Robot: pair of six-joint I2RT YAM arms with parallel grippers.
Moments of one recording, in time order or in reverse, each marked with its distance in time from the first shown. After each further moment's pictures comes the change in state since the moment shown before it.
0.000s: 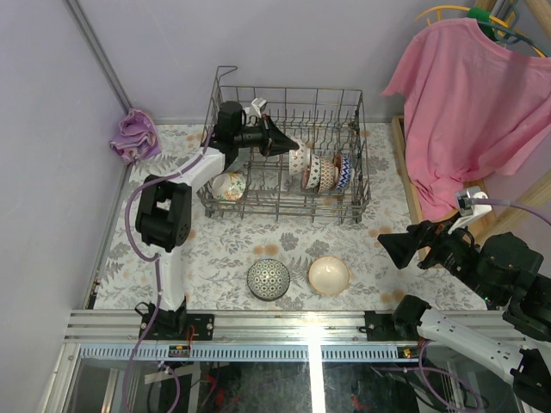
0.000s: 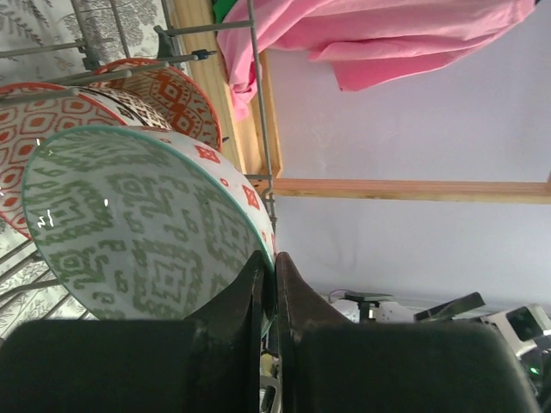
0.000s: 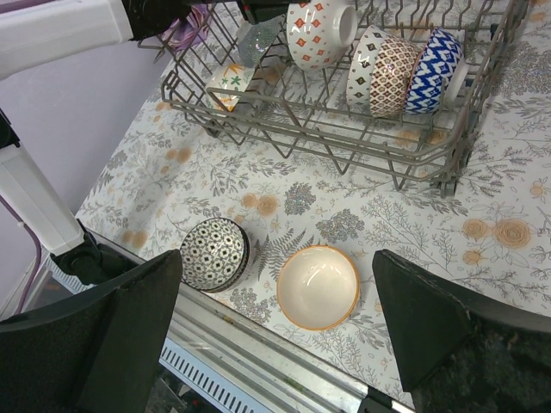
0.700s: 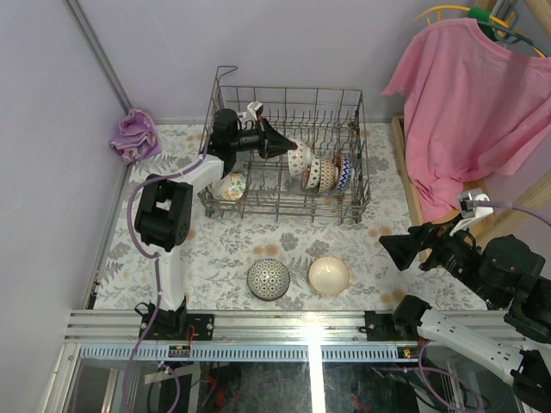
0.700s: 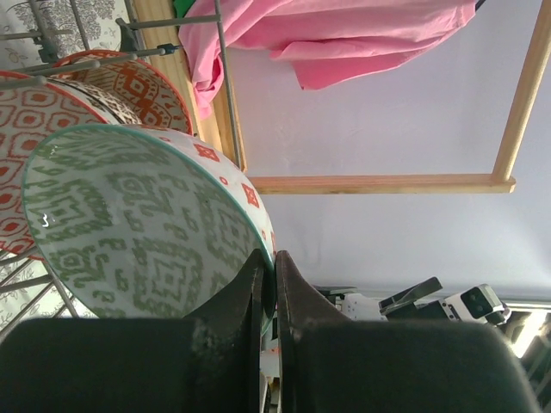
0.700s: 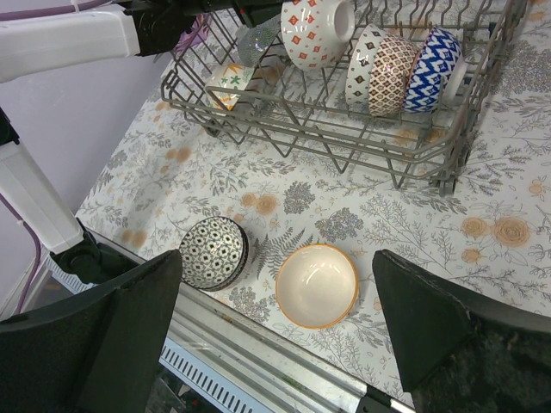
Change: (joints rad) left arm 0.017 -0.004 -0.131 0.333 0.043 -0.229; right arm 0.000 -0.018 -0.010 -0.004 0.000 0.000
